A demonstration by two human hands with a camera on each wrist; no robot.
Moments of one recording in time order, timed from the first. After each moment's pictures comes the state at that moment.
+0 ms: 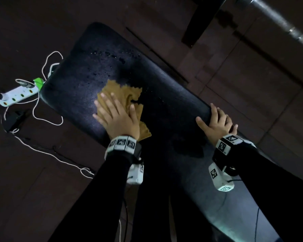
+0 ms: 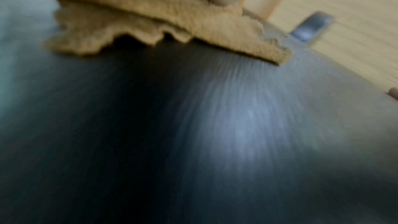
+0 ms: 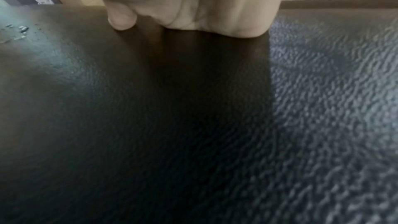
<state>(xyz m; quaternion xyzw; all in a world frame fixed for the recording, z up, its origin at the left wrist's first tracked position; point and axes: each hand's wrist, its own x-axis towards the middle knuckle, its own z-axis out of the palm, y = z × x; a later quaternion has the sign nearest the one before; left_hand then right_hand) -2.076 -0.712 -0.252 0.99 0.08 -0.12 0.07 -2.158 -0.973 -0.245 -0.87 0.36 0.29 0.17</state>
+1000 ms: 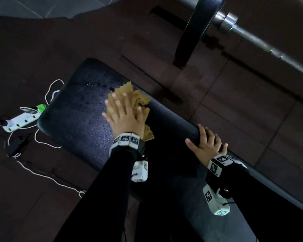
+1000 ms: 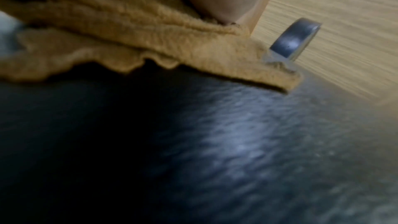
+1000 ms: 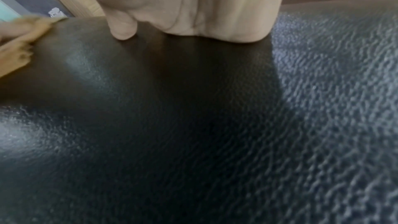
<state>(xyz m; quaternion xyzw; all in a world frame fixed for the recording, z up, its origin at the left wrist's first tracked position) -2.014 -0.770 -0.245 0.98 0.02 -0.19 0.06 -2.157 -0.983 -0.247 -0.85 0.33 0.35 0.21</state>
